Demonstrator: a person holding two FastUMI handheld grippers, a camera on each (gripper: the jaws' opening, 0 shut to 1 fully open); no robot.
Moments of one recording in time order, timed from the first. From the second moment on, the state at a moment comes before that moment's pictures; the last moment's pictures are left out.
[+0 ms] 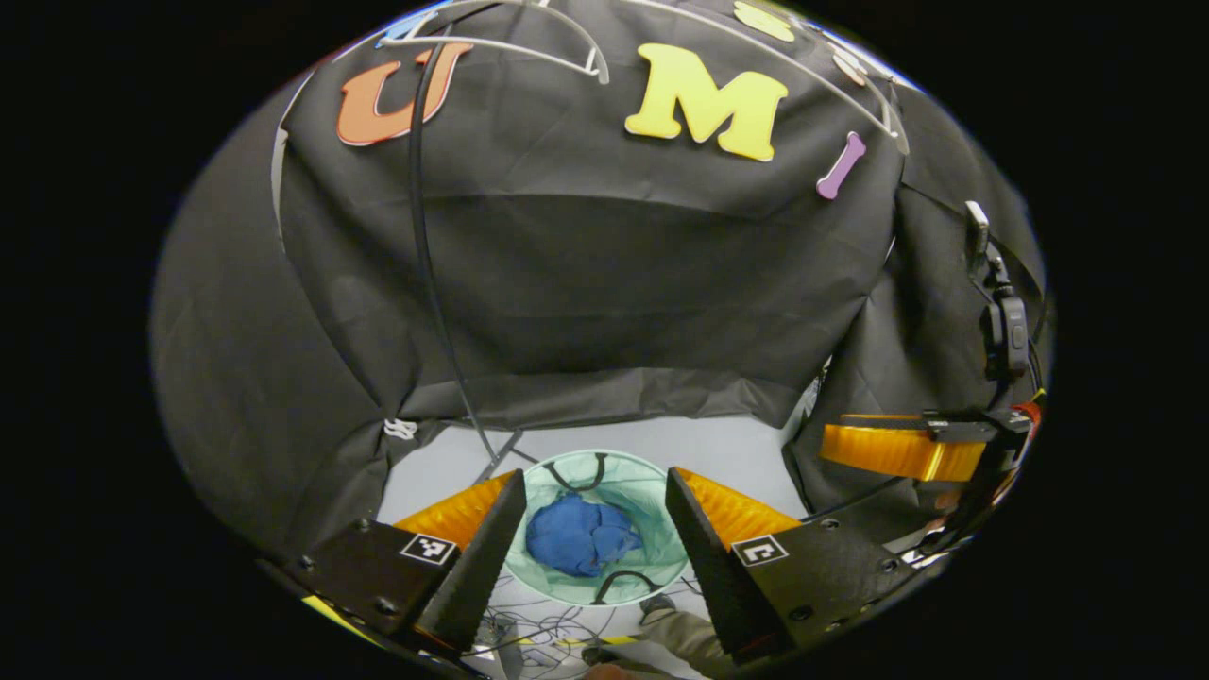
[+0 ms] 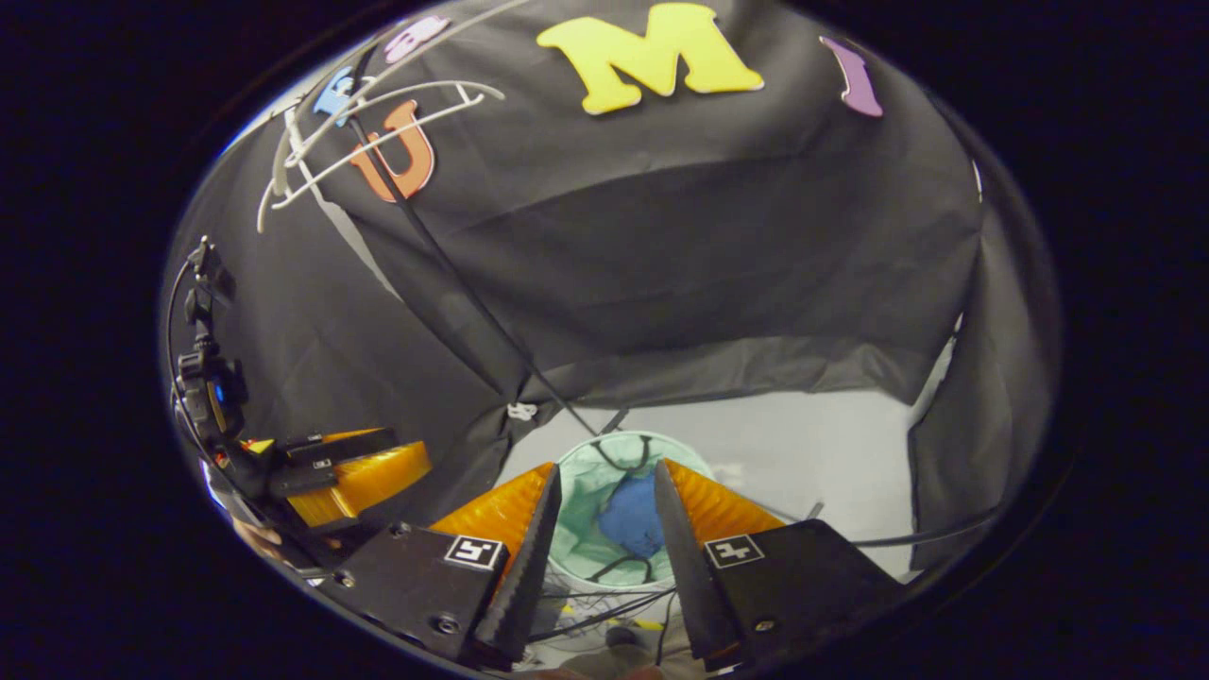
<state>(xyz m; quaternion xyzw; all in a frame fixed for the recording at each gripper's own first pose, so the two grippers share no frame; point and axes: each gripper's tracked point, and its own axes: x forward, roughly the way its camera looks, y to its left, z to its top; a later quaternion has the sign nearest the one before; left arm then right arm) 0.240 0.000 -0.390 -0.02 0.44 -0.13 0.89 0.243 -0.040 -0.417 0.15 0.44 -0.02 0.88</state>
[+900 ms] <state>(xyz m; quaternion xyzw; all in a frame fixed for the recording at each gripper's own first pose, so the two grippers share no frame) 0.178 0.012 -0.064 -0.01 0.09 -0.16 0.98 0.077 -0.072 -0.065 -0.01 0.07 -0.18 0.98</state>
